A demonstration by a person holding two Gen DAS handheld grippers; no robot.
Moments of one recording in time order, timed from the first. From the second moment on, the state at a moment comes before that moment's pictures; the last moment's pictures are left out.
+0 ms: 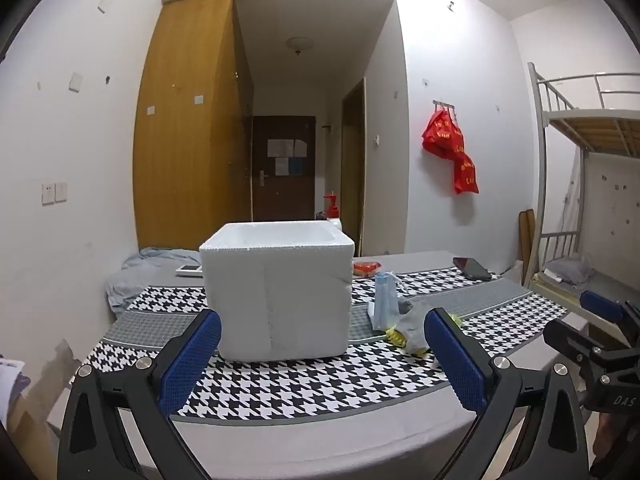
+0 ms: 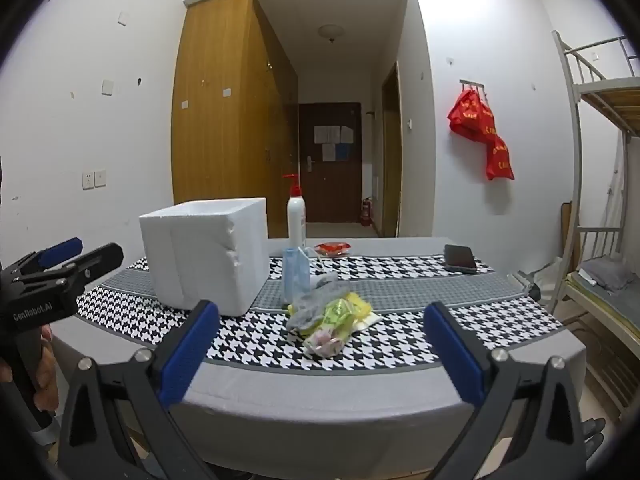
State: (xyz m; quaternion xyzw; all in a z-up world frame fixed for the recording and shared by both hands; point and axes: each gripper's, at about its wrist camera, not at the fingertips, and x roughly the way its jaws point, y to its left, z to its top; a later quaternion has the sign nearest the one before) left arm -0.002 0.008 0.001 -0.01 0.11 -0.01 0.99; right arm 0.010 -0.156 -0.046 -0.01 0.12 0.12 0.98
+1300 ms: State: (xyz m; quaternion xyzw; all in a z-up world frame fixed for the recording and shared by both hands) left arm 0.005 0.009 0.002 0.00 0.11 0.01 0.99; right arm 0.014 -0.154 -0.046 -0.01 0.13 0.12 0.98
